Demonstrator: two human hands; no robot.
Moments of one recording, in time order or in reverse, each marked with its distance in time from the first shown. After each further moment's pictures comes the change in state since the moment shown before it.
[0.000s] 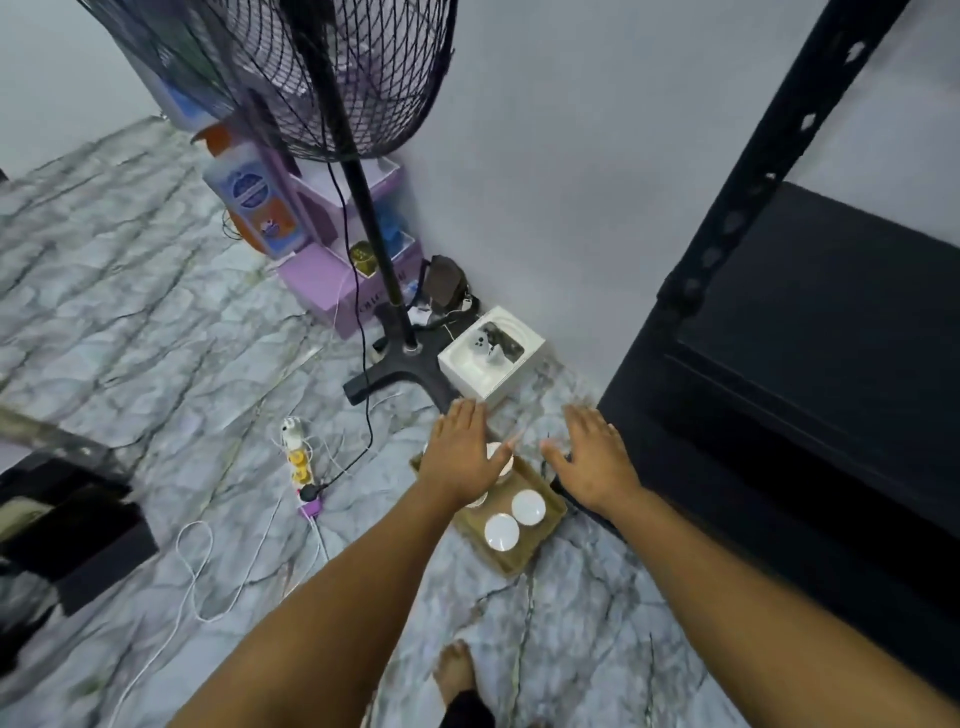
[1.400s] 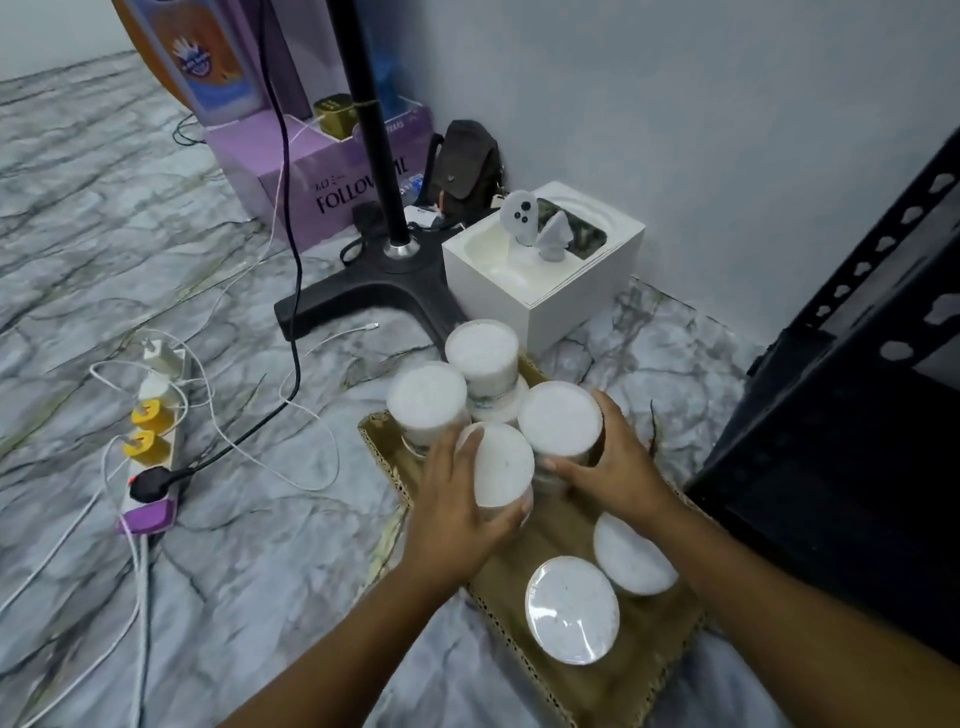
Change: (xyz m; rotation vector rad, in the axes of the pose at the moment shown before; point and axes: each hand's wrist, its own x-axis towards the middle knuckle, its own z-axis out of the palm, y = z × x) left_hand 0.183 -0.258 0.521 -0.294 0.420 0.047; right_hand 0.291 0.195 0.522 0.660 0.115 -0.113
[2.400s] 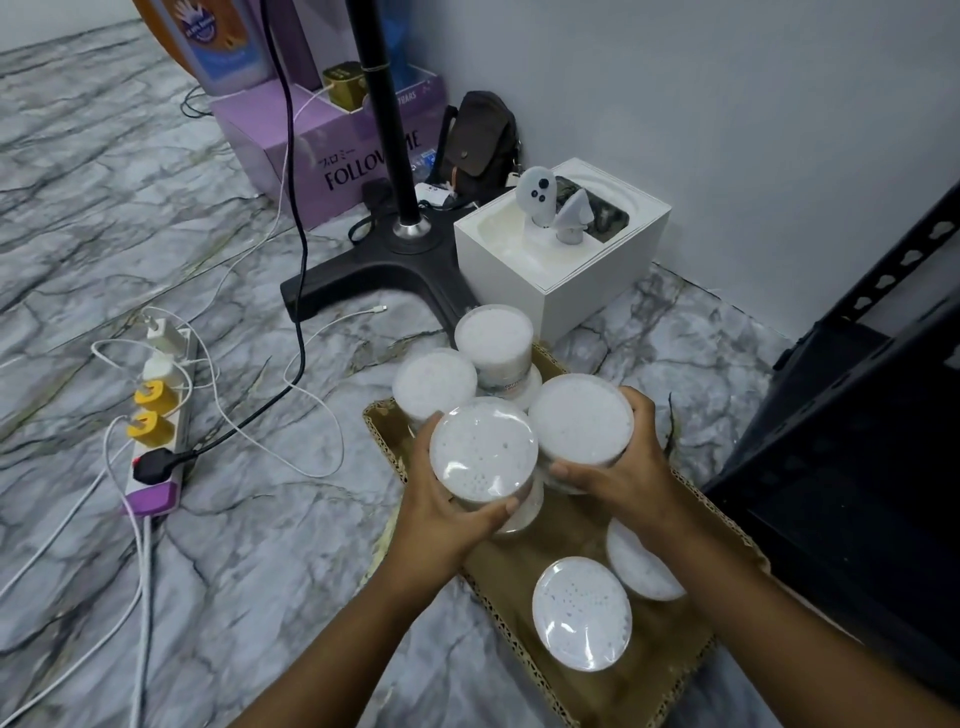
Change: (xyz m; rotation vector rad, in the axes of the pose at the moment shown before) left_hand -0.008 0.002 -0.024 -0.671 0.038 -0.256; right_hand -0.014 -0.011 0.010 0.311 0.059 -0.060
